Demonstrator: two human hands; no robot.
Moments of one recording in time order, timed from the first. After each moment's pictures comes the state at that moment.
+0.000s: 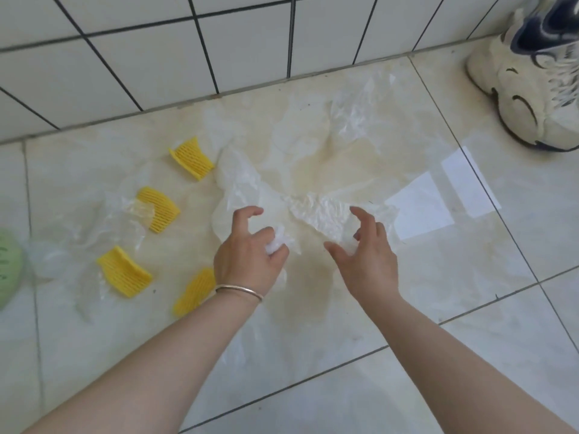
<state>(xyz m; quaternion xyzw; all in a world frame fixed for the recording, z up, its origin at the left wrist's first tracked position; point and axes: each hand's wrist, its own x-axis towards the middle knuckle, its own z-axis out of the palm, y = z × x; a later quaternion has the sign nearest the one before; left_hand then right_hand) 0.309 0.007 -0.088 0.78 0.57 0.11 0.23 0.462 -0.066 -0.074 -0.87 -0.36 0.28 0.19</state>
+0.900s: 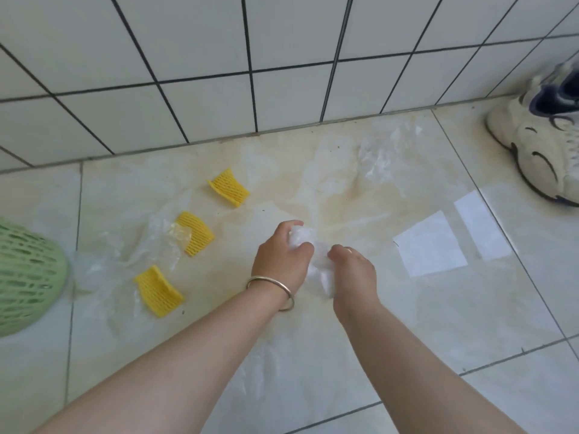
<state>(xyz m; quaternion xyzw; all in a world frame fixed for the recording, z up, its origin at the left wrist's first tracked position) 0.323 0.042 -0.051 0.55 0.61 0.15 0.54 0.410 -0.005 -0.059 -0.75 0.01 0.48 0.46</state>
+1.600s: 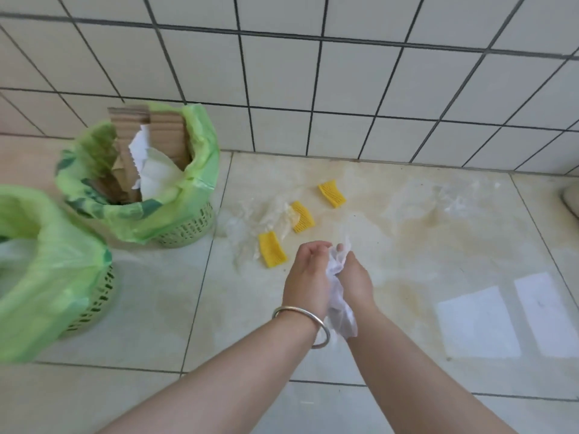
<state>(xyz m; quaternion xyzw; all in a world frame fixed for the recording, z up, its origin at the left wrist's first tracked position) 0.193 -0.057 0.033 0.31 0.61 0.39 0.62 0.250 -0.051 0.048 -0.67 -0.11 0.59 0.43</state>
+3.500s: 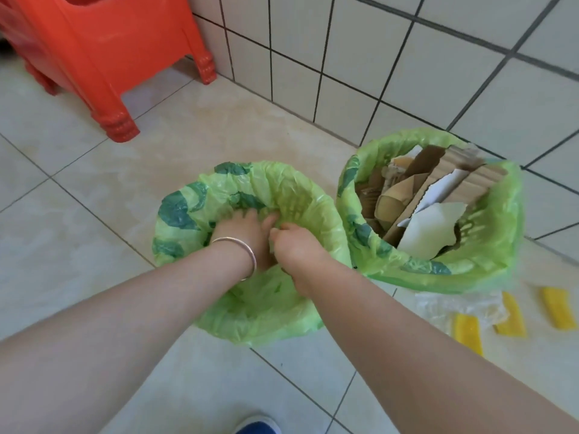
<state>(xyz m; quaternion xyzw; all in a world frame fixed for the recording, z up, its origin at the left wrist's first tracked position) -0.237 -0.008 0.033 0.55 0.77 -0.24 0.22 -0.154 0.016 0.061 -0.56 -0.48 0.67 0.03</state>
